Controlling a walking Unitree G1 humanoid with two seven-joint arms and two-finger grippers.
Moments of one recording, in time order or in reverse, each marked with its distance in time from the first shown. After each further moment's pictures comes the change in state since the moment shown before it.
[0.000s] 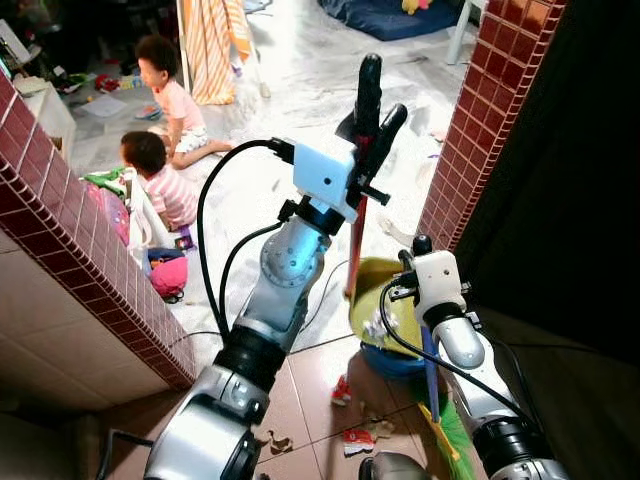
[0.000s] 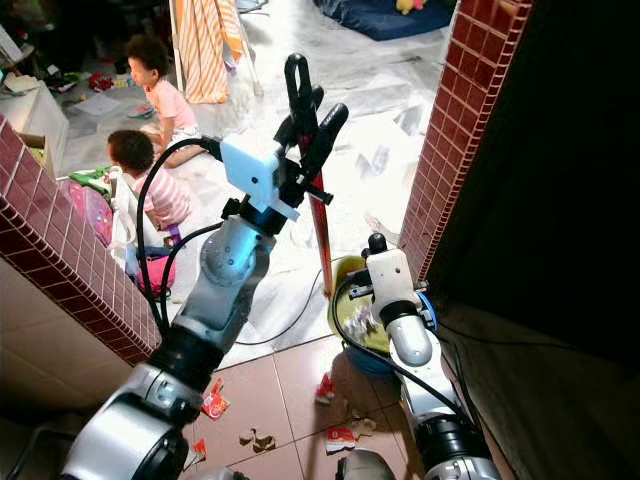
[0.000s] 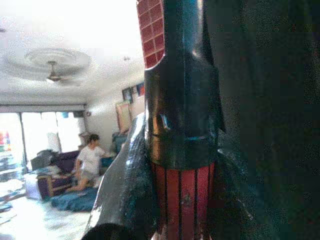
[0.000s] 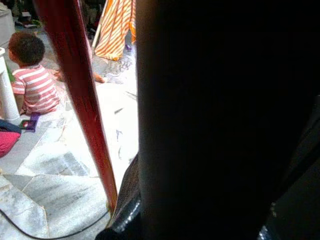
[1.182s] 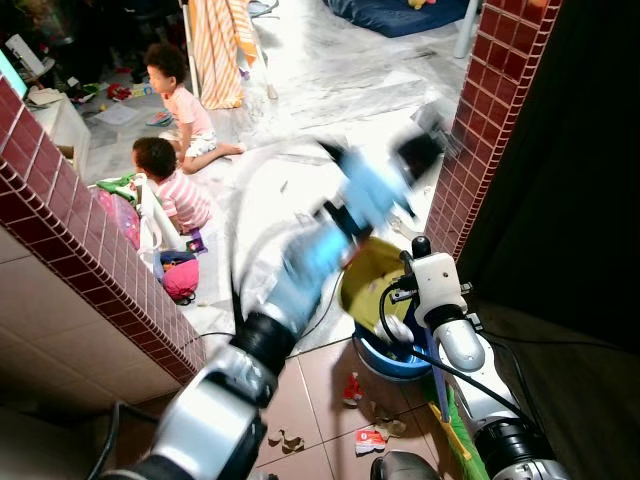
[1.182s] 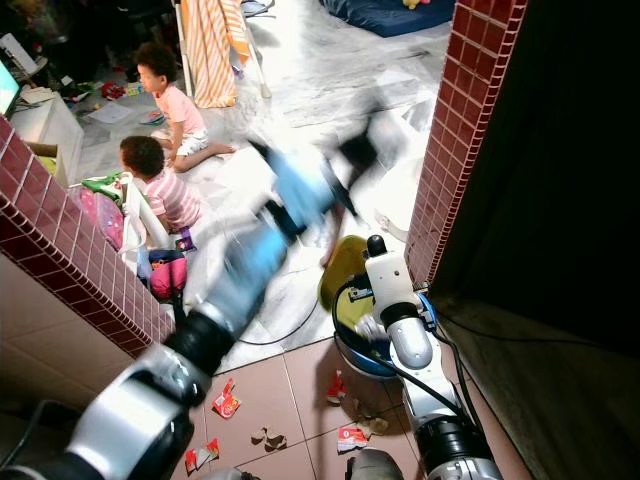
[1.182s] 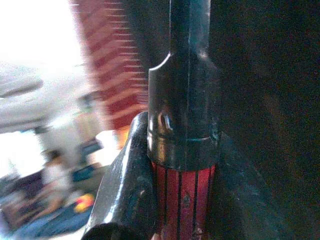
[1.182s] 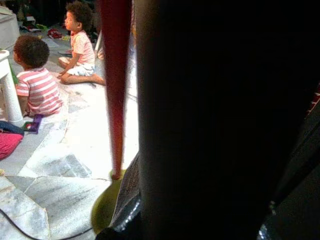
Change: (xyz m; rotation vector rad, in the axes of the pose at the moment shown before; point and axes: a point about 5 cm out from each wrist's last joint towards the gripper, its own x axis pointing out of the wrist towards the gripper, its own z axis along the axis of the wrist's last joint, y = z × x) left arm 0.025 -0.004 0.010 -0.017 -0.055 -0.109; right arm -0.001 0.001 -0.002 -0.036 -0.010 0.006
